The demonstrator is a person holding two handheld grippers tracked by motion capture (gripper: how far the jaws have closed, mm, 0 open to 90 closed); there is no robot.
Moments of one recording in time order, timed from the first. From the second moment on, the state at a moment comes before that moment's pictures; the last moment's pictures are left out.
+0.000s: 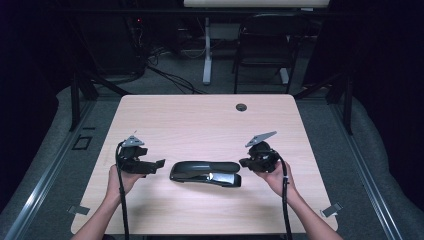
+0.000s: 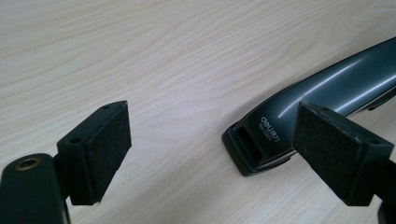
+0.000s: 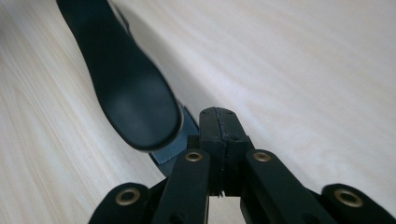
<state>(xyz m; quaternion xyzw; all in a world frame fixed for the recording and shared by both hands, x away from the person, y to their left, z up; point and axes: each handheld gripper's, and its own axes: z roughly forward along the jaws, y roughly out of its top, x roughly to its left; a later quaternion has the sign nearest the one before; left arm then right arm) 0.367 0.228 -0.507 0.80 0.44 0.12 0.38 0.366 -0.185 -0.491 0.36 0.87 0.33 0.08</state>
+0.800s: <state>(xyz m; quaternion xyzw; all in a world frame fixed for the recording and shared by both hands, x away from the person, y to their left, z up) 0.367 0.229 -0.507 0.80 0.44 0.13 0.38 0.352 -0.163 -0.482 0.32 0.89 0.31 0.07</state>
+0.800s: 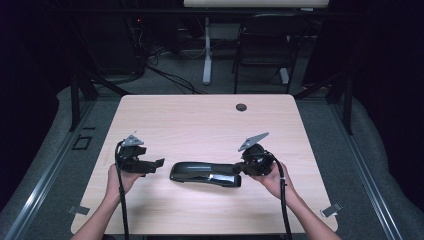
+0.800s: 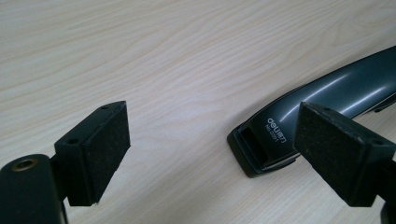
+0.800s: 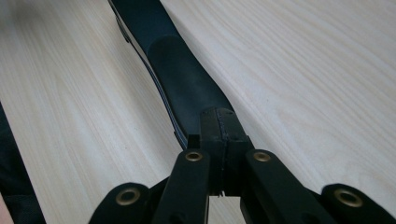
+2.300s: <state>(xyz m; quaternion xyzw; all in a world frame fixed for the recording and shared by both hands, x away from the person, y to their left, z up) 0.368 0.231 -0.507 0.80 0.44 0.14 0.38 0.342 -0.150 -0.474 0.30 0.90 0.30 0.12</state>
